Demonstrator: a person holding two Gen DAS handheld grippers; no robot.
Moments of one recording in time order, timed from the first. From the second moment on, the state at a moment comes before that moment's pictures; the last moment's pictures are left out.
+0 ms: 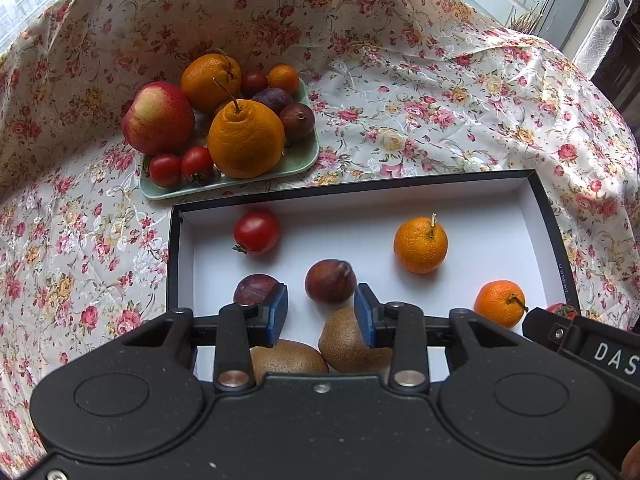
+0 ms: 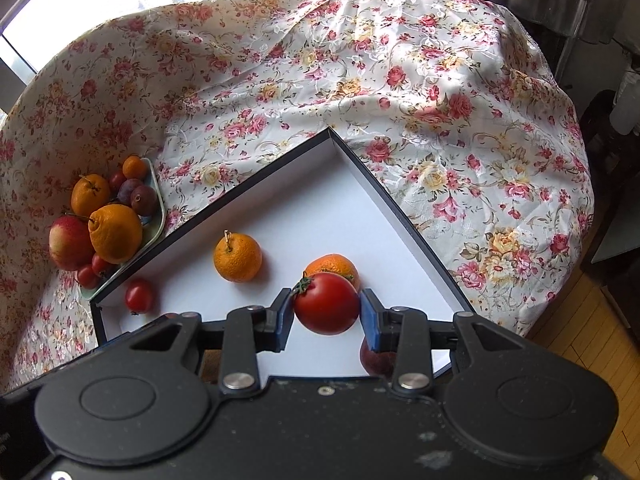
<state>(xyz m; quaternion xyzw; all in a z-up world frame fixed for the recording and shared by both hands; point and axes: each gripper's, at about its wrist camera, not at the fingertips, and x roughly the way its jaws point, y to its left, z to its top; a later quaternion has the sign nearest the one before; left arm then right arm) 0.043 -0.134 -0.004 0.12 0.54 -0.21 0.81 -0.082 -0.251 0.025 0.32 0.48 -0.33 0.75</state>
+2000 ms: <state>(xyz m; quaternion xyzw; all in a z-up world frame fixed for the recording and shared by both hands) -0.003 -0.036 0.024 0.12 0.54 -0.18 0.81 -0.089 -0.151 0.029 0.21 0.55 -0.26 0.77</state>
